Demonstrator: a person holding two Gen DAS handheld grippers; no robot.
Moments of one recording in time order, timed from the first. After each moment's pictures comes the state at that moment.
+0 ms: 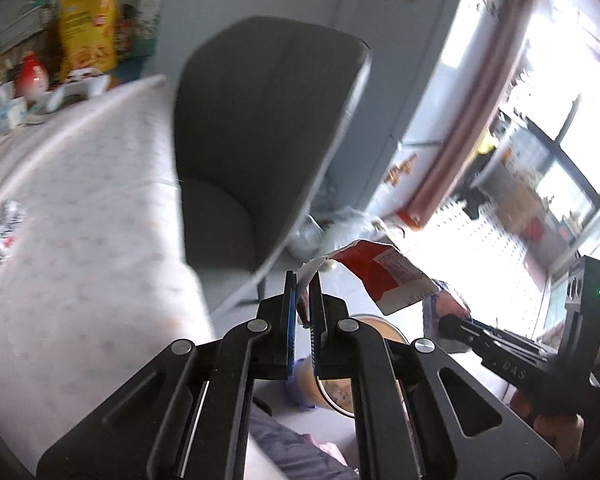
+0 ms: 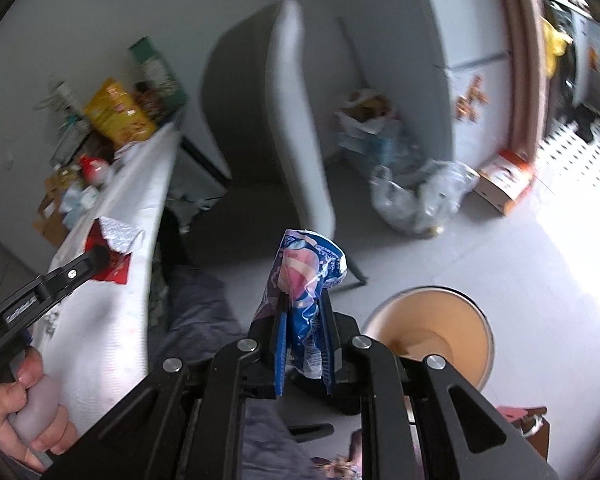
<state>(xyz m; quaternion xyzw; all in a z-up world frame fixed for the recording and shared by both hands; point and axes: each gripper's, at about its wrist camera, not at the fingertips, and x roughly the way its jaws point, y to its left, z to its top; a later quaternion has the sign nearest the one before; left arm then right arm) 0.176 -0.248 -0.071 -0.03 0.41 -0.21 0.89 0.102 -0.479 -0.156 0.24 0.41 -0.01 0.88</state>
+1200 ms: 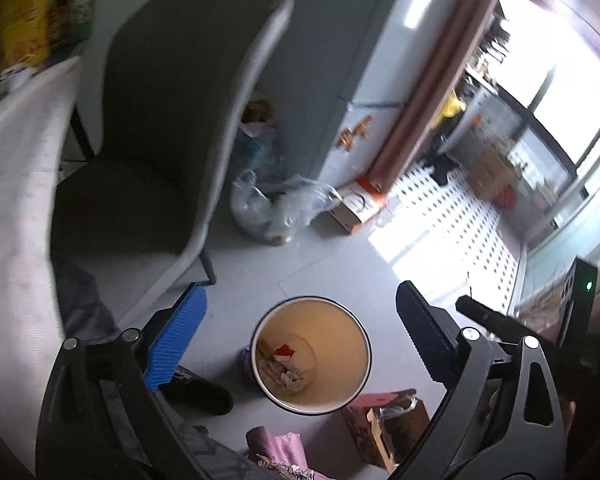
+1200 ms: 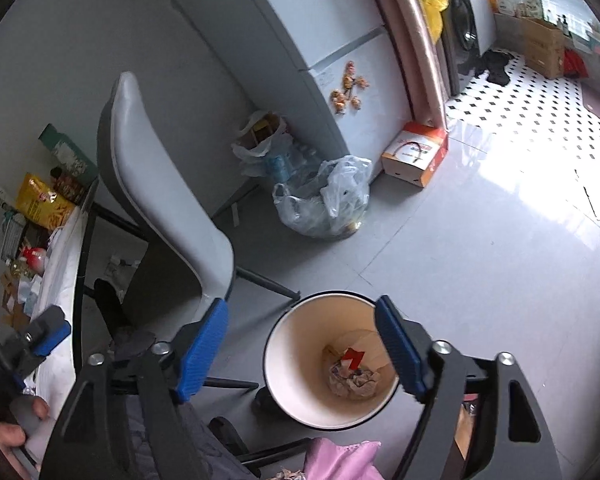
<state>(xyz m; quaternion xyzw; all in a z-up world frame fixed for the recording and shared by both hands) 0.181 -0.330 -0.089 -0.03 0.44 -0.26 0.86 0.047 -0.603 -0.189 0.32 0.37 -0.13 0.86</state>
